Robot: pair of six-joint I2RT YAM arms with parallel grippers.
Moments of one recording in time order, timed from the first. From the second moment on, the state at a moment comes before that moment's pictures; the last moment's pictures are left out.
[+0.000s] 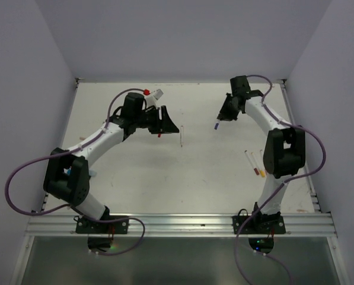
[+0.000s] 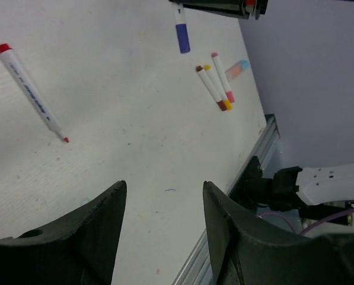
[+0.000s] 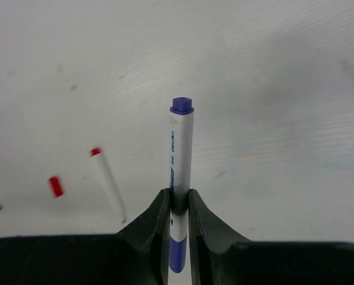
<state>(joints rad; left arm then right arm) -0.40 1.58 1.15 -0.21 0.64 -0.52 0.17 1.94 1.58 -0.69 -0.03 0.63</state>
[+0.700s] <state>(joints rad) -0.40 1.57 0.95 0.19 0.84 -0.81 0.45 1.71 1.32 -0.29 -0.40 0.94</state>
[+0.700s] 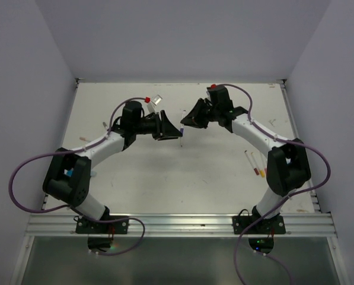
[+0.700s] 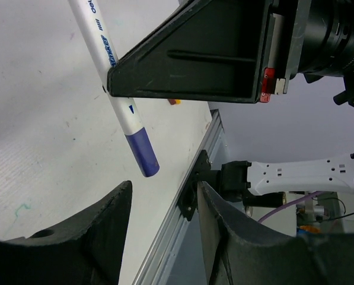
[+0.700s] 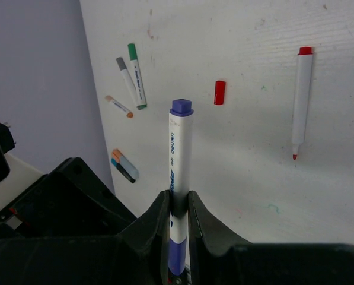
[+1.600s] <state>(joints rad) -0.40 1.57 0.92 0.23 0.83 -0.89 0.47 1.65 1.24 -0.14 -0.42 1.01</state>
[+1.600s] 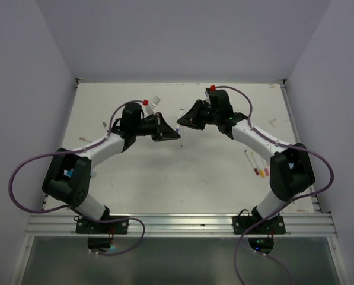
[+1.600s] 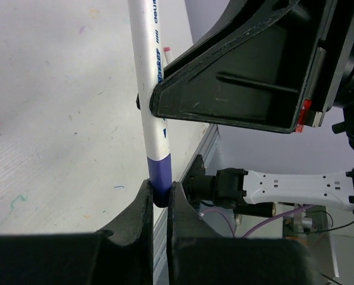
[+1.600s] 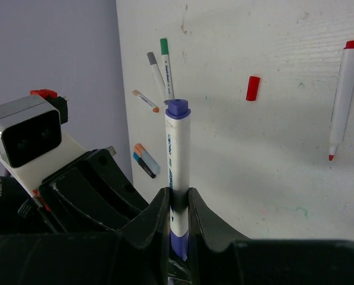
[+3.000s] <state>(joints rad) -0.36 1.30 0.86 0.07 0.60 -0.66 0.47 1.63 1.28 -0.02 -0.34 0.94</state>
